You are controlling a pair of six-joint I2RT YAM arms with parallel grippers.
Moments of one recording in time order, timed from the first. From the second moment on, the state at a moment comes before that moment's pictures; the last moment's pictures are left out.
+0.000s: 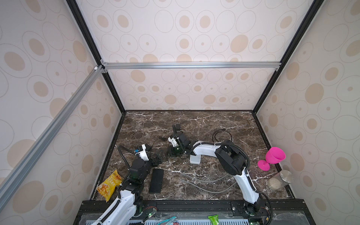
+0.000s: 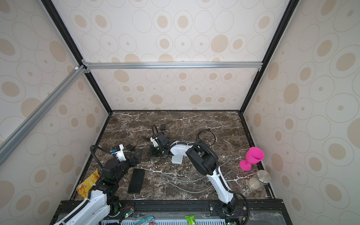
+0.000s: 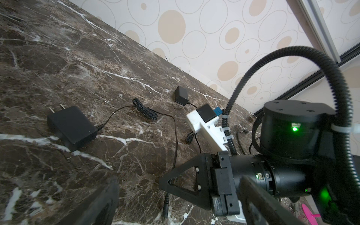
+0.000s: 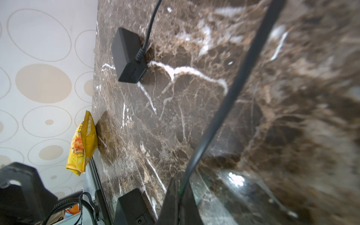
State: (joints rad) left arm -0.27 0.68 0.11 0.32 0.03 -0.64; right arm 0.84 2.25 1.54 -0.07 -0.48 0.75
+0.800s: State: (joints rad) left arm -0.30 1.28 0.36 0.45 0.22 -0.59; right arm 0.61 2.27 1.32 0.44 -0.76 0.82
